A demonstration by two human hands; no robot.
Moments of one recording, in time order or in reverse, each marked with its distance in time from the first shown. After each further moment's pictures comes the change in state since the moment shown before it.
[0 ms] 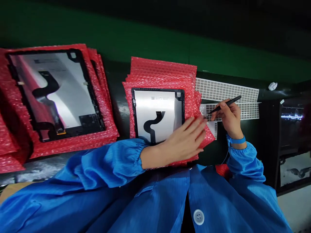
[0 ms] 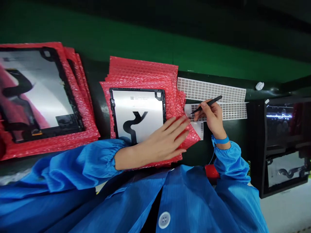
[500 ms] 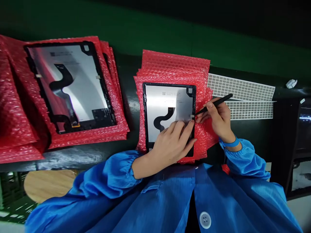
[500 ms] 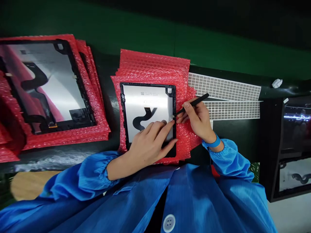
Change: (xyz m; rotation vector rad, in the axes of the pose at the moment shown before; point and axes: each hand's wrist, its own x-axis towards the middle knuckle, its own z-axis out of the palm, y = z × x) left_hand -0.052 -0.003 -0.002 0.075 0.132 -0.423; right_hand -0.012 -0.009 0.079 0.086 -0.160 0.021
